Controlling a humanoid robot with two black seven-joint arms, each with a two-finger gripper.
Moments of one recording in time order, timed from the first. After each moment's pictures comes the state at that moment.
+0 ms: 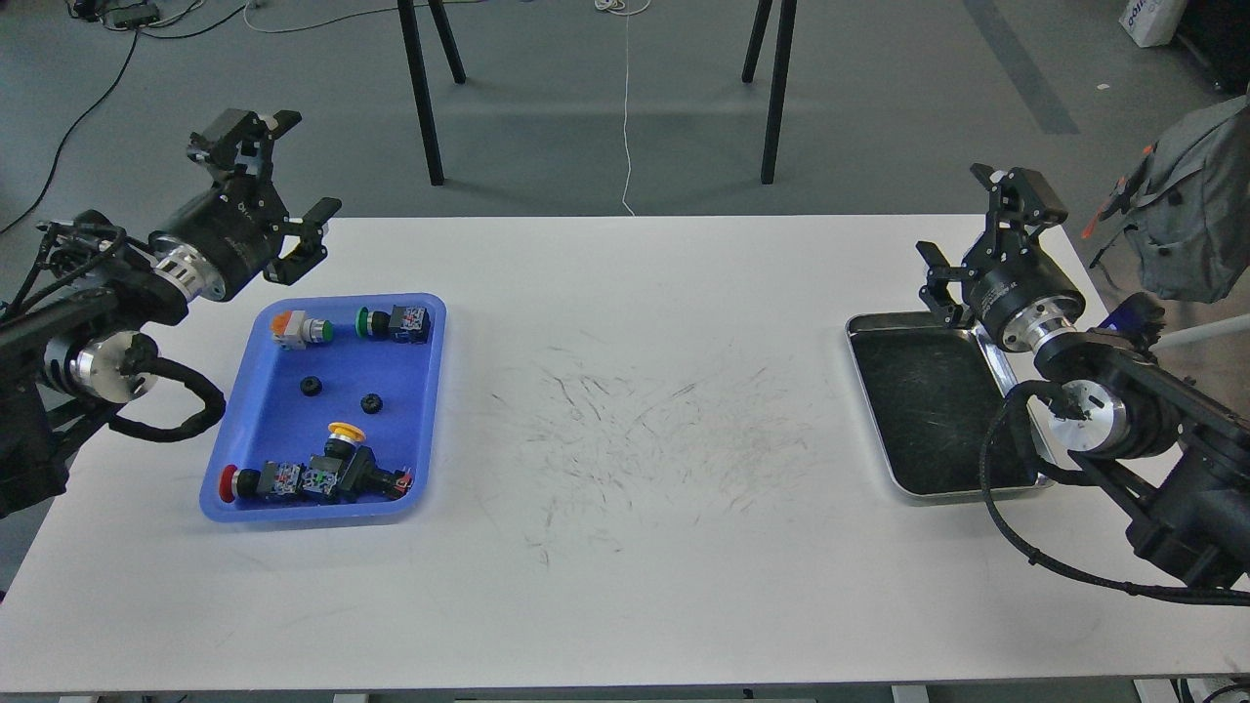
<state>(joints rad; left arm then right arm) -0.90 0.59 -0.23 -0.78 0.00 -0.33 -0.43 0.64 -0.47 0.65 0.95 -0.12 0.03 0.32</state>
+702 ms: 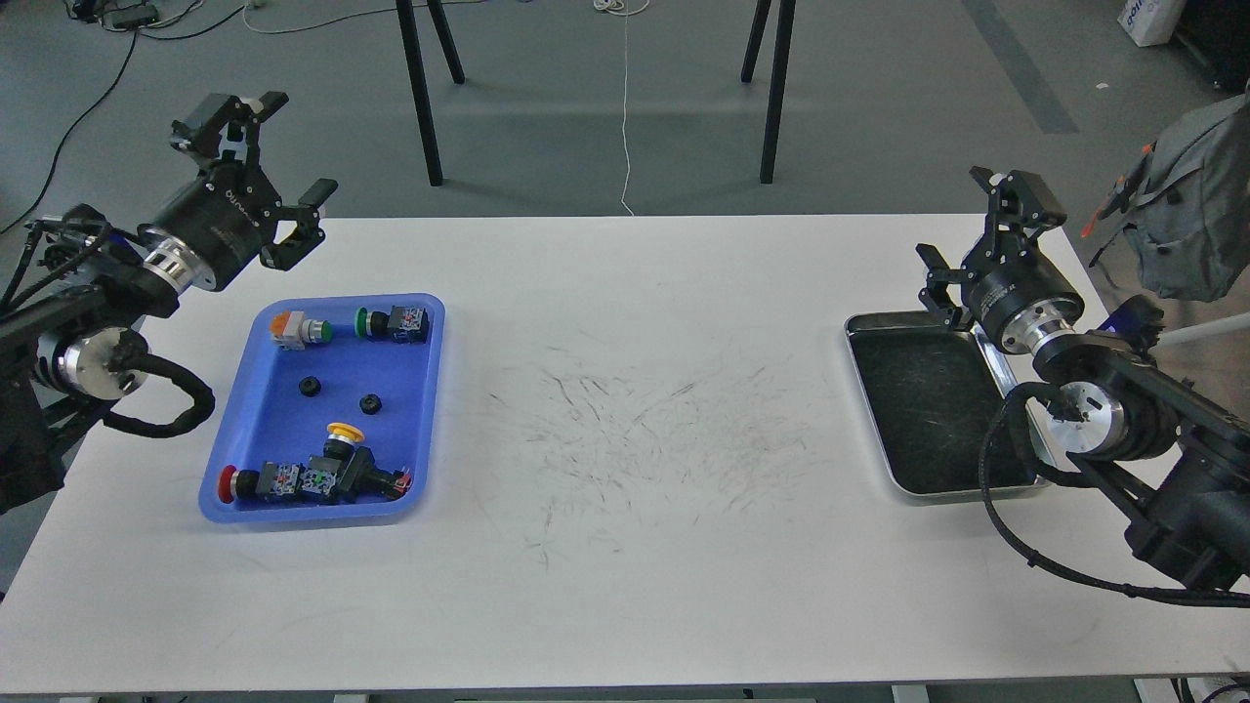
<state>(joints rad) -0.90 0.60 -0.25 -0.74 -0.03 -0.42 -0.49 0.64 -0.47 0.65 0.95 -0.12 0.03 0.32</state>
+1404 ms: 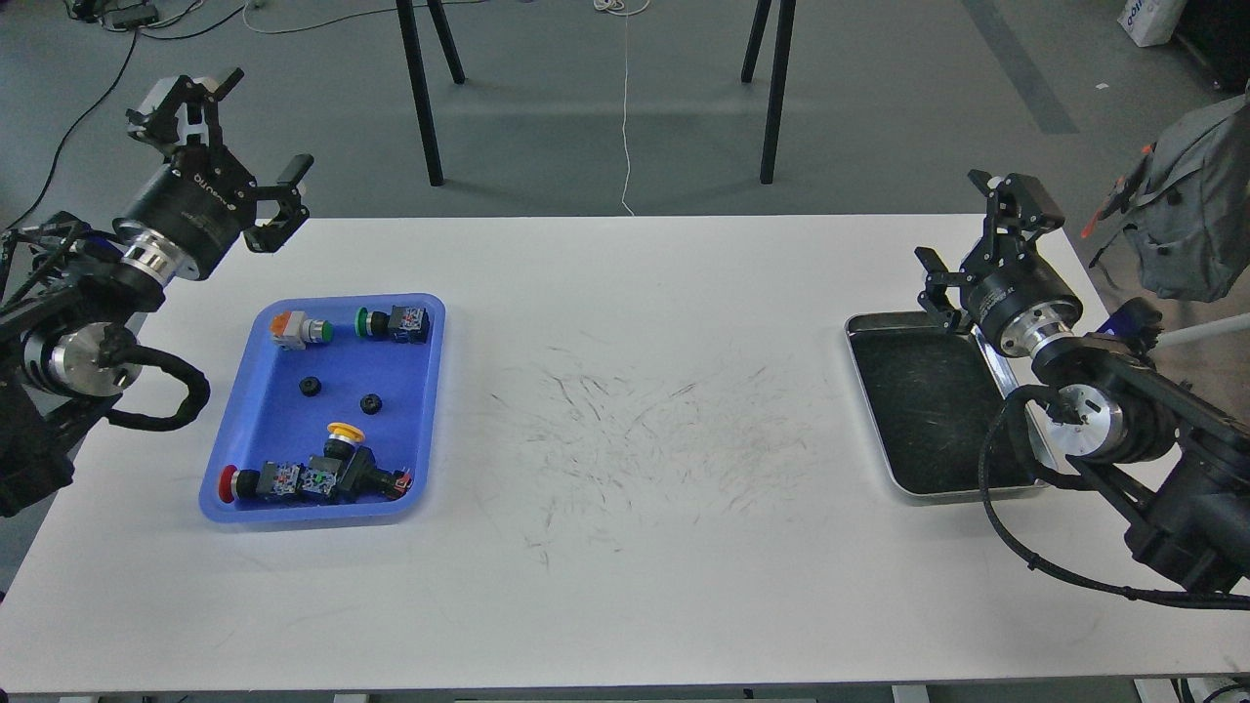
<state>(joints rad) -0.85 0.59 -0.35 -0.72 -0.09 -0.44 -0.49 0.63 -0.47 0.64 0.95 -0.12 0.03 0.33</state>
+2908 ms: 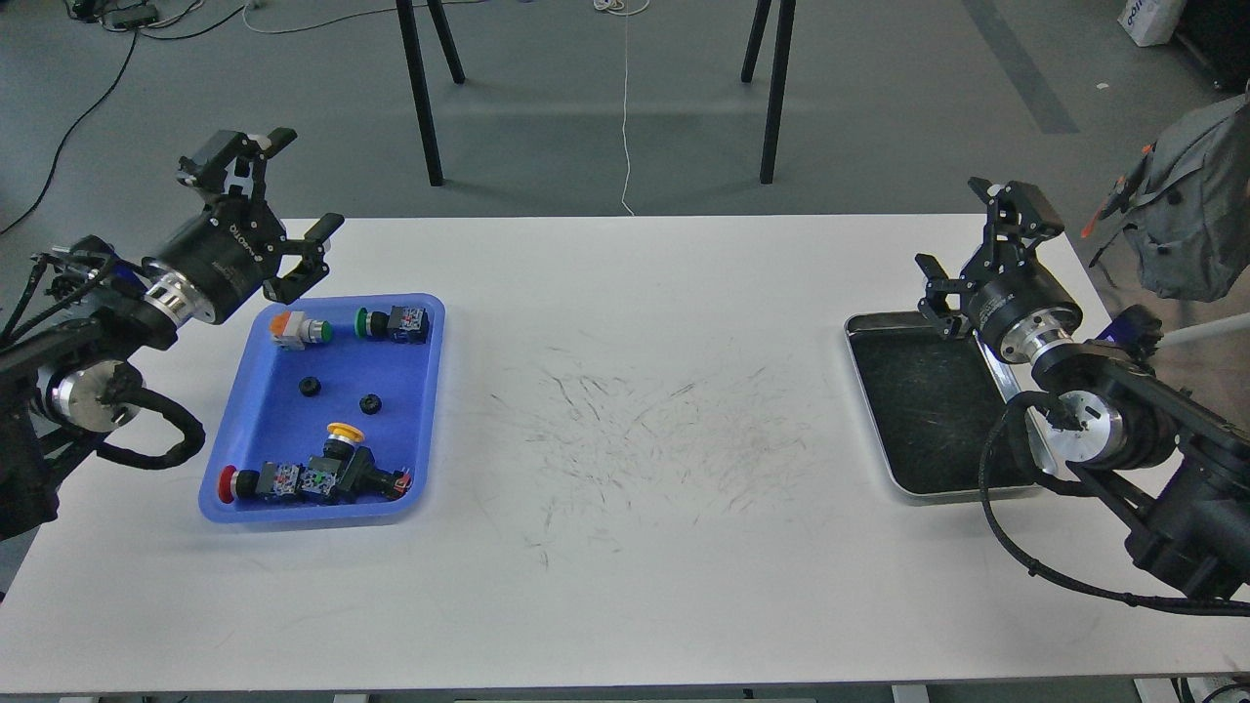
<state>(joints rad) -0.83 0.63 -0.24 -0.78 0.06 -0.46 -0.49 0.62 -0.47 0.65 0.95 -0.12 0.03 0.33</state>
